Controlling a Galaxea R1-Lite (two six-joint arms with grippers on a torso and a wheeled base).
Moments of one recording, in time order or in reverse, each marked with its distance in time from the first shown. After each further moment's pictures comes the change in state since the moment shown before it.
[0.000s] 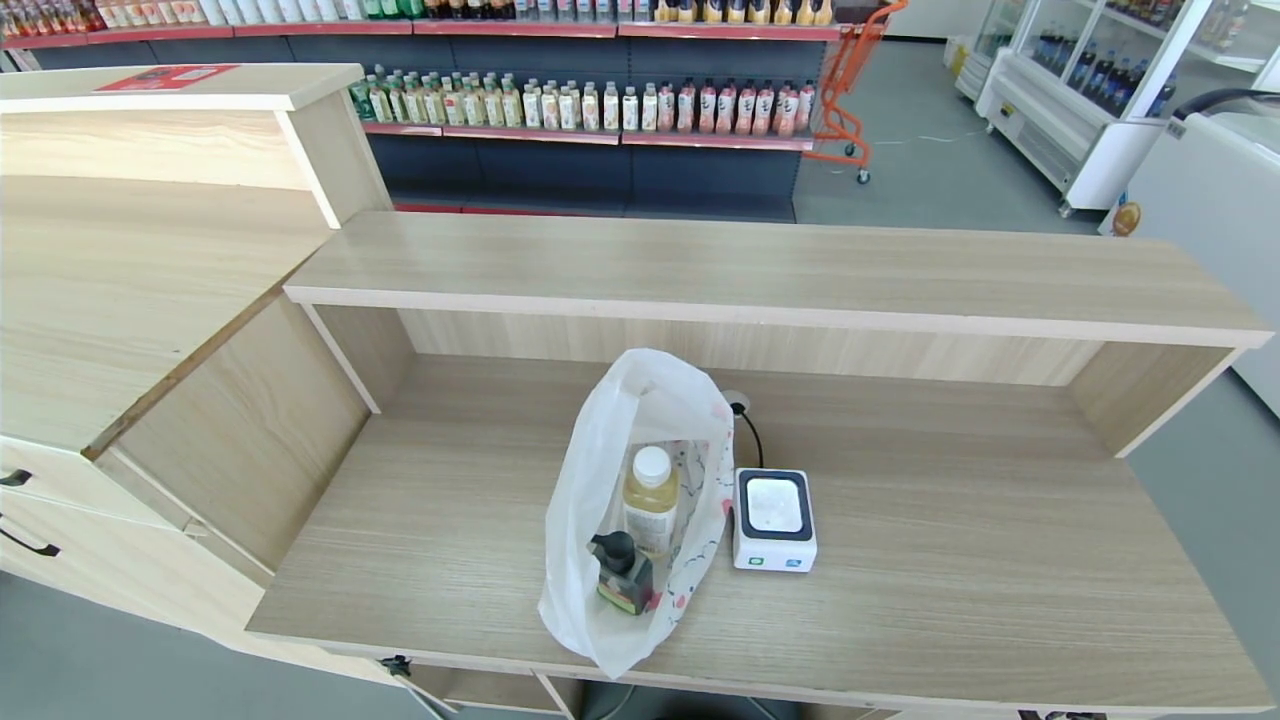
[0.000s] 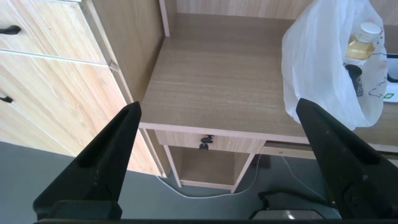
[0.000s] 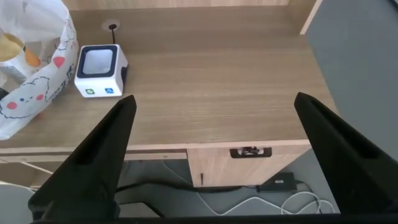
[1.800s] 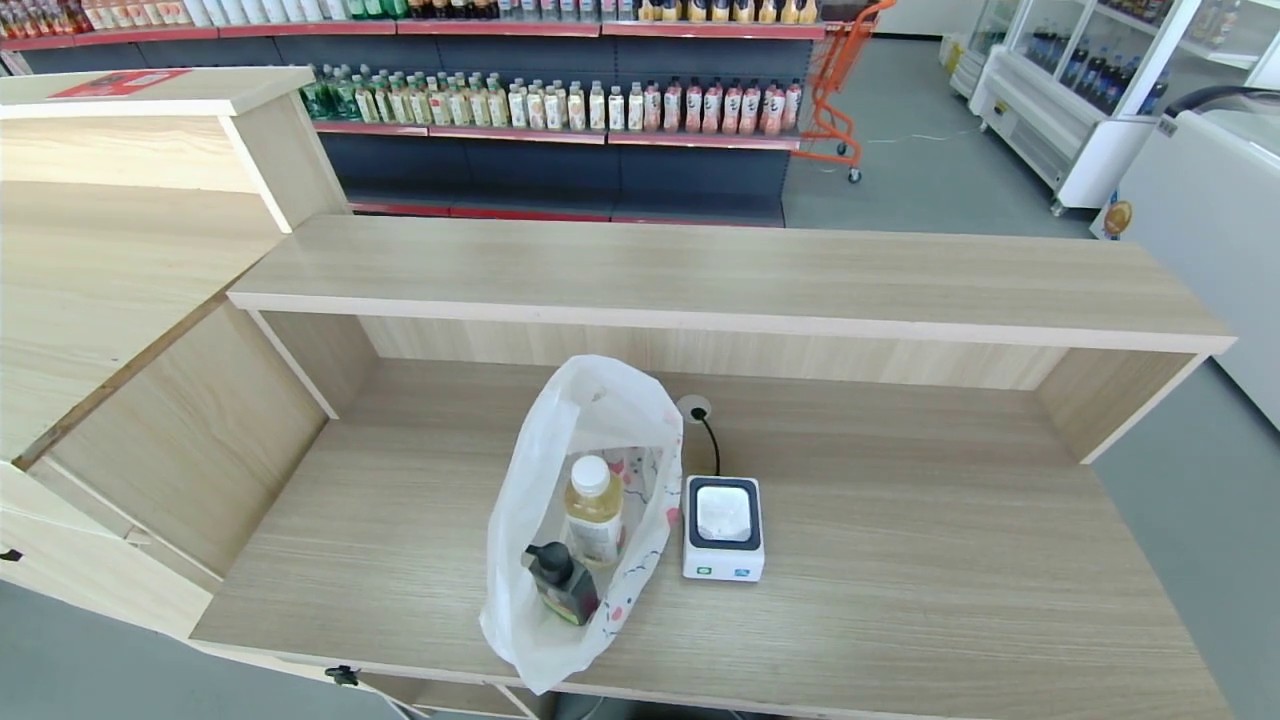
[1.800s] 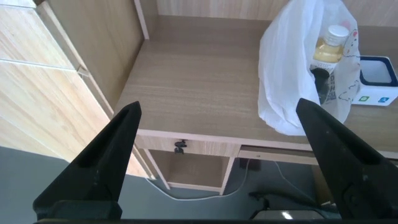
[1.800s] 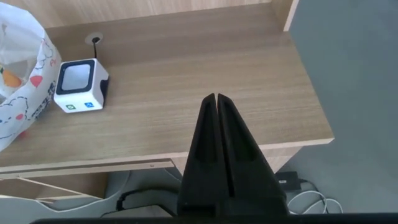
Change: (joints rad) left arm 0.000 0.000 0.000 0.000 0.000 0.000; right arm 0.003 -0.033 -0.007 0.059 -0.005 0.088
